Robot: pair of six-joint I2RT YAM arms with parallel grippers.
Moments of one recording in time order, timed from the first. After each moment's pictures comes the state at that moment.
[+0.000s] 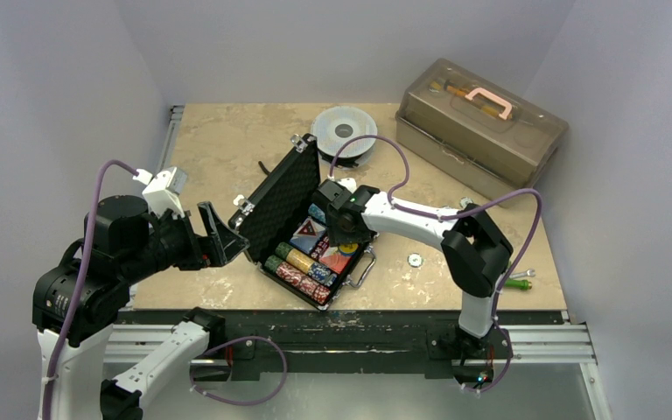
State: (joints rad) left arm -0.37 0.76 1.54 -1.38 0.20 -0.54; right arm 0.91 1.86 1.38 -0.78 0.30 0.70
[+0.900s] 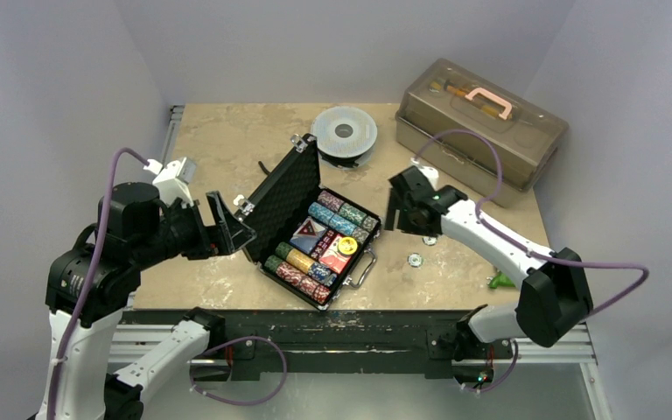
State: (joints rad) left arm -0.37 0.82 1.51 -1.31 0.22 -0.57; right arm 0.51 1.37 0.95 -0.76 0.30 0.70
